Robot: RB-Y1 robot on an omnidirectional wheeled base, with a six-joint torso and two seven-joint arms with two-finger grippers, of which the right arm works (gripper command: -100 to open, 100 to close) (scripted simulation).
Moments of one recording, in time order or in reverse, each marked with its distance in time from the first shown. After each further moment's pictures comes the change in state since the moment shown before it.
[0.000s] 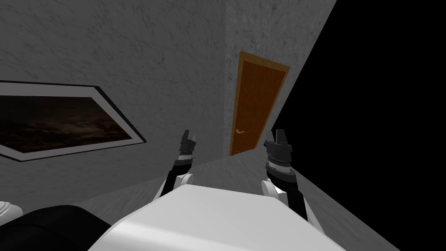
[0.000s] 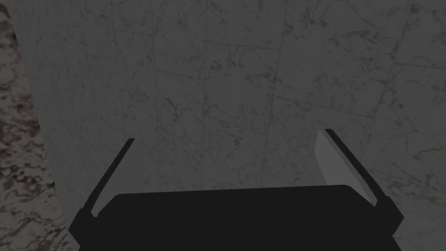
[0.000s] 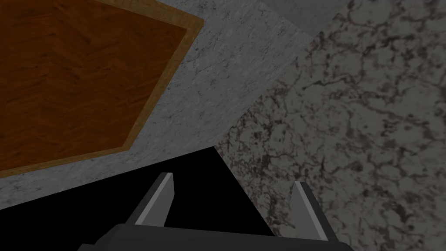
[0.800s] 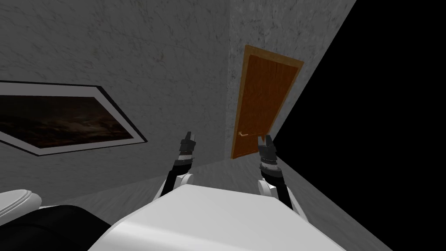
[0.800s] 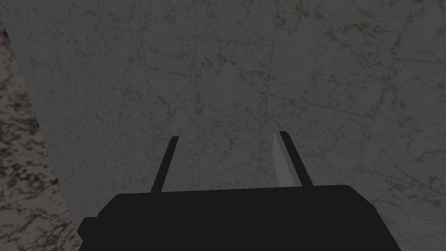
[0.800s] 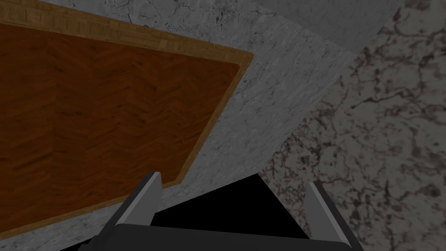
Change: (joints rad) arm -0.055 -0.044 0.002 0.224 -0.024 -0.043 -0.059
